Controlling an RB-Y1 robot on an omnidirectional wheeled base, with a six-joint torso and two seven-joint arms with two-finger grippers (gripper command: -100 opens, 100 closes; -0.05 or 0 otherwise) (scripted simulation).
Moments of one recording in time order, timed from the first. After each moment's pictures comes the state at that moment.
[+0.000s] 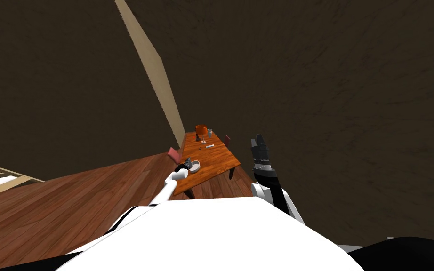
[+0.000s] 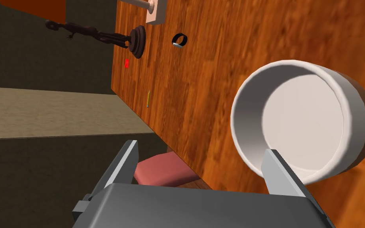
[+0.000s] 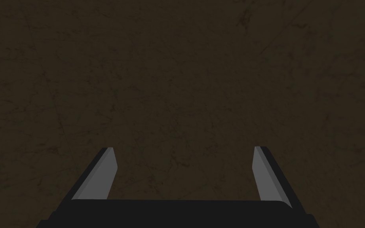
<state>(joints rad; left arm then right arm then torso) -0.29 0.26 0.03 -0.87 0.34 0.14 0.19 0.48 0.00 0.04 -2.35 0.10 -0.43 0.15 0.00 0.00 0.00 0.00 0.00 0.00</state>
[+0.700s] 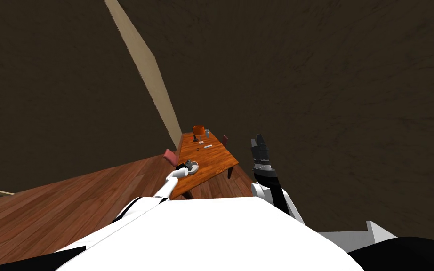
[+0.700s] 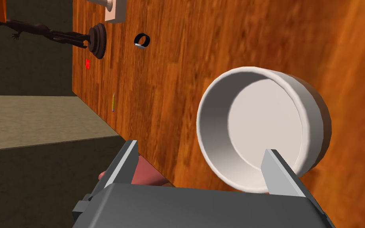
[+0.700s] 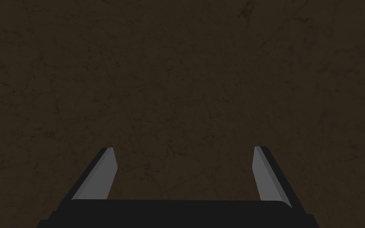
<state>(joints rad) -0.39 0.28 0.03 -0.70 0.39 0.22 0.19 0.48 0.00 0.04 -2.35 0.10 -0.43 0.15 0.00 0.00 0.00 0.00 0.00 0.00</state>
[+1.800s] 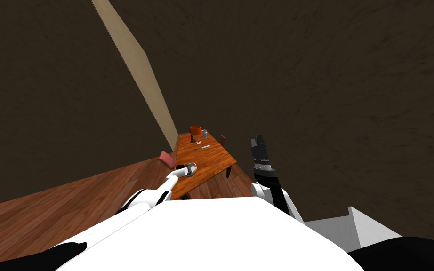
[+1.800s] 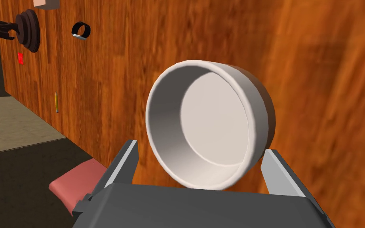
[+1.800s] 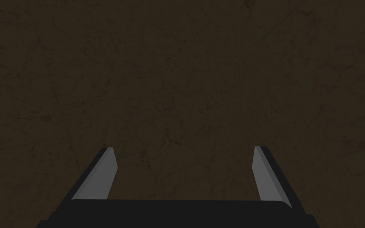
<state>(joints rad) -0.47 0.29 0.03 -0.51 0.43 0.34 0.20 0.48 0.00 0.04 -2.35 0.10 -0.43 0.15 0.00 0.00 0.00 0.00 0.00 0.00</state>
